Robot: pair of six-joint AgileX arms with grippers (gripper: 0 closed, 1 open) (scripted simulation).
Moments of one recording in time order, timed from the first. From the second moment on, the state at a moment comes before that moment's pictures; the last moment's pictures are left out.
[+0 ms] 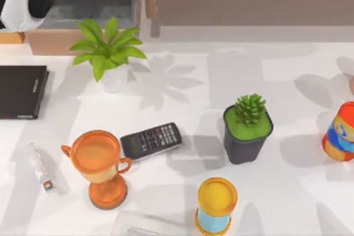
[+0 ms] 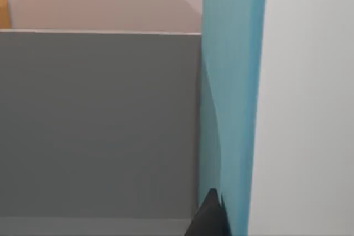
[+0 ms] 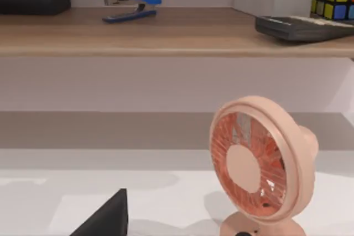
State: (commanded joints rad) left arm -0.22 2.00 1.40 0.60 -0.18 0.00; right arm 0.00 0.00 0.00 0.00 0.00 0.00
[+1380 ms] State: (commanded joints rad) left arm -0.01 1.48 0.91 0.76 0.20 0.81; right arm 0.00 0.00 0.00 0.00 0.00 0.00
